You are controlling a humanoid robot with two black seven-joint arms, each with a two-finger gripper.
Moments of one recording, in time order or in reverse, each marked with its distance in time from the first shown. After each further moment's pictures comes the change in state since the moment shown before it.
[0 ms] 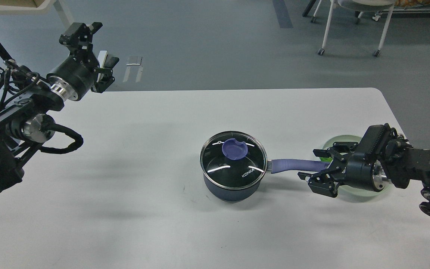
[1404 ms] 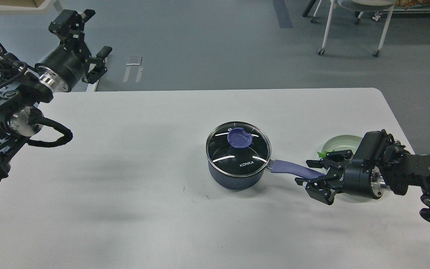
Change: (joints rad) left arm -0.021 0.067 -0.002 -0.057 0.017 0.001 0.002; right arm 0.006 -0.016 -0.042 0.042 0.041 0.003 0.001
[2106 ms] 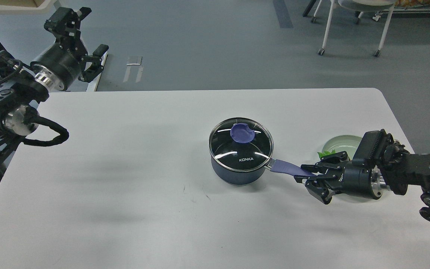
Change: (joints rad) left arm 0.000 0.021 0.005 -0.050 0.018 -0.002 0.003; right arm 0.006 -0.002 -0.001 0.000 0.014 0.000 0.028
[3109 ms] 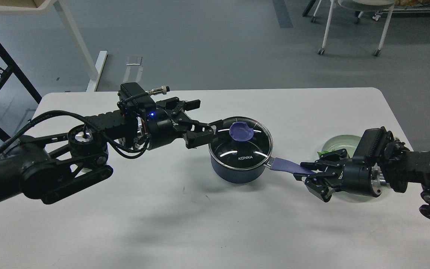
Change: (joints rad) left arm -0.071 -0.142 0.336 -0.301 1.566 0.228 0.105; right arm 0.012 0.001 0.000 -0.001 0.000 0.000 0.005
